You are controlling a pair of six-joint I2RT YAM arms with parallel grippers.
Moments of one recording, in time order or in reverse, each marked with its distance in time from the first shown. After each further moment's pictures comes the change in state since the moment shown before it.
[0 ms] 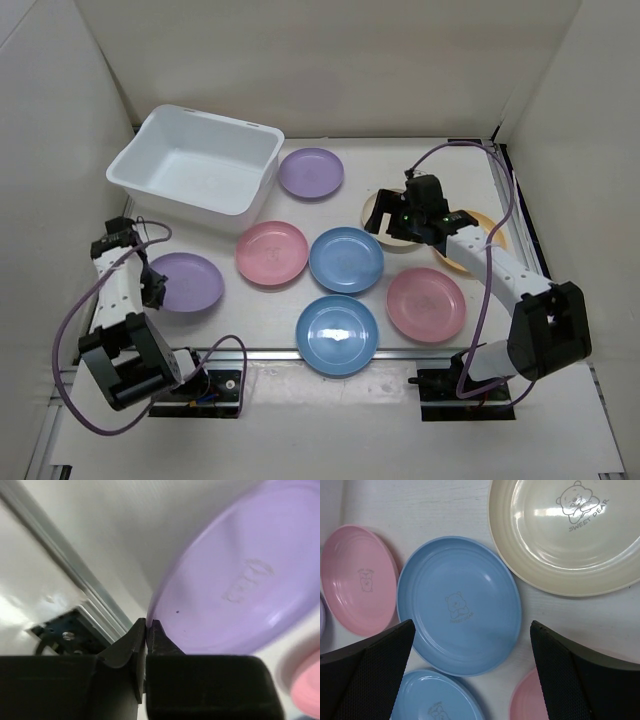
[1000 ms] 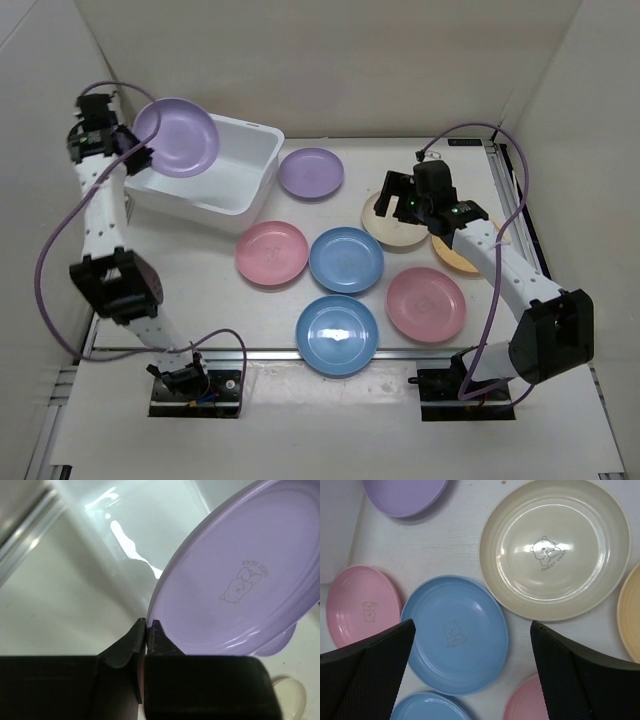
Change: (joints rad) left arm -0.113 0.412 0.992 0.122 0.211 0.078; right arm -0.008 -0.027 0.107 -0.025 0.117 -0.043
